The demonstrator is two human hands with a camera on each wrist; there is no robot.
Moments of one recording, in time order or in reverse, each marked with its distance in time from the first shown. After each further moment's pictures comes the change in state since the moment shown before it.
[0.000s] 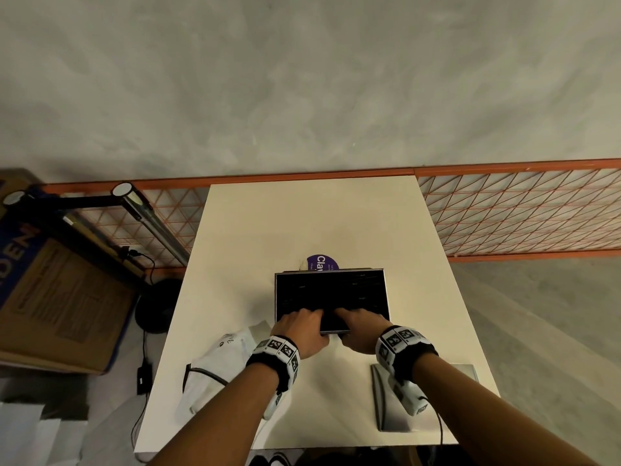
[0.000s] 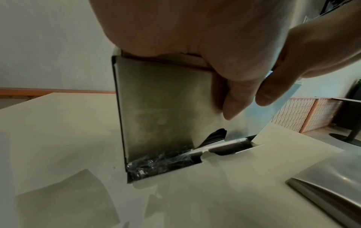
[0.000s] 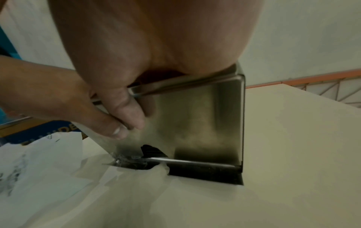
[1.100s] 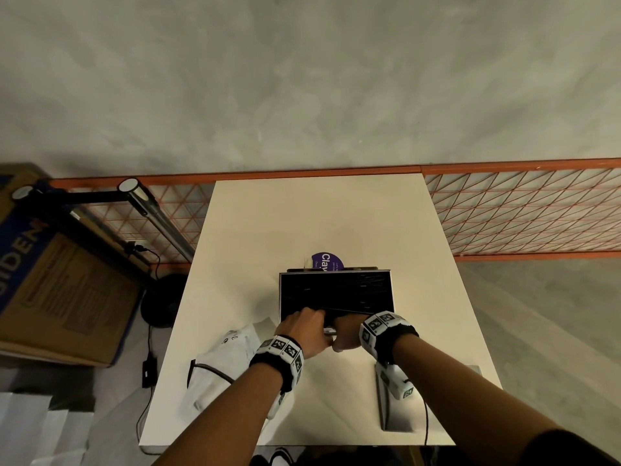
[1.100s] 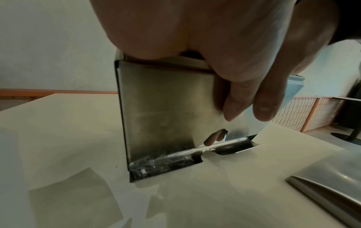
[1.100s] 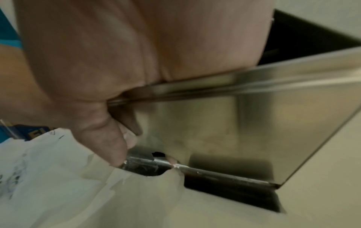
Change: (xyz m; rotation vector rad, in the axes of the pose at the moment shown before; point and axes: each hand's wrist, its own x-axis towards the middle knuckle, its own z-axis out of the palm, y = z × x) left_hand 0.000 -0.002 0.003 -0.054 -0.022 -0.022; right_hand 0.032 -0.026 0.007 -0.125 -0.245 -0.026
